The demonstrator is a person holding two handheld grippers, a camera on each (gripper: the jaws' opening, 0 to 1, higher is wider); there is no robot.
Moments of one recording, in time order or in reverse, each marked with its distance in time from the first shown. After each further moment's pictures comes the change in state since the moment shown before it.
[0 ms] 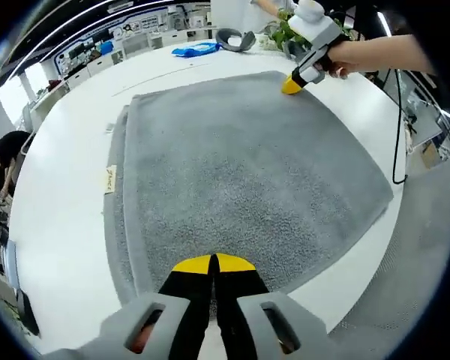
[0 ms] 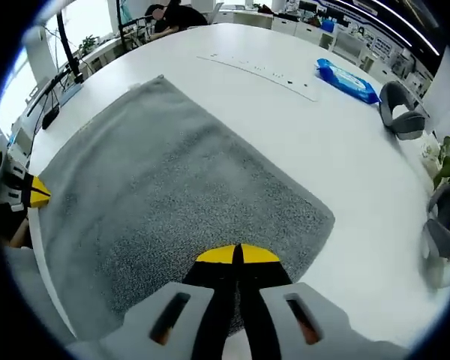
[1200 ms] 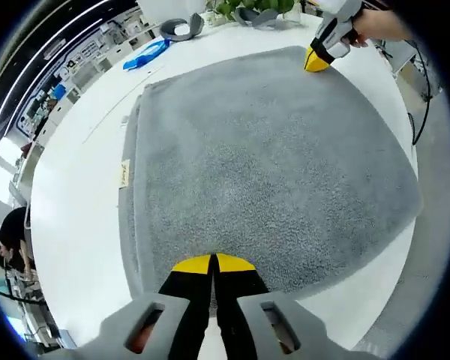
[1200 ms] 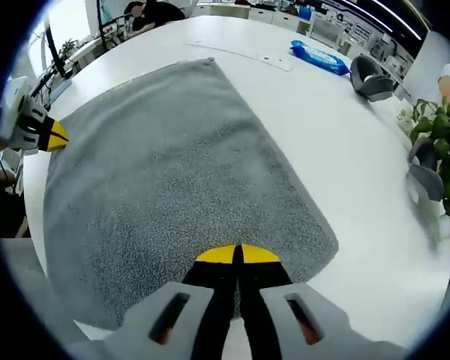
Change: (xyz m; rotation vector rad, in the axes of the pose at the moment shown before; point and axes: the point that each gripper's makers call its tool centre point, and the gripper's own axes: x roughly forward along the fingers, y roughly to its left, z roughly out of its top) left arm 0.029 0.040 0.044 0.373 0.063 0.024; right arm -0.036 0.012 -0.070 0.110 0.043 -0.081
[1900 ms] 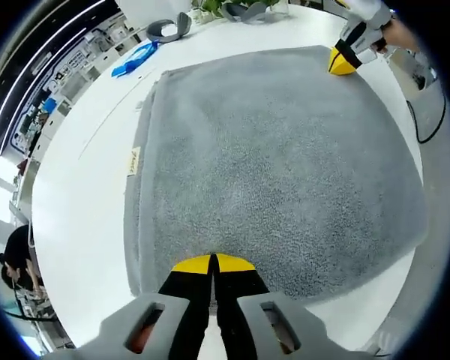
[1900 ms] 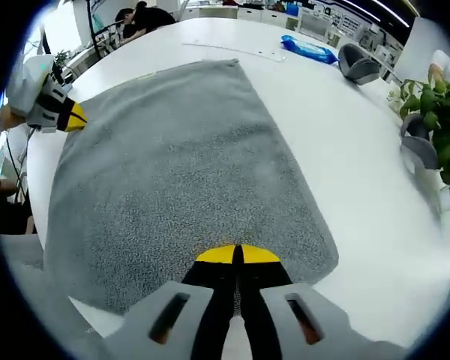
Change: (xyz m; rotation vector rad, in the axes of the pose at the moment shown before) left arm 0.010 0.015 0.014 0.089 0.012 -0.006; right arm -0.018 0.021 -0.036 0.056 -0.007 -0.010
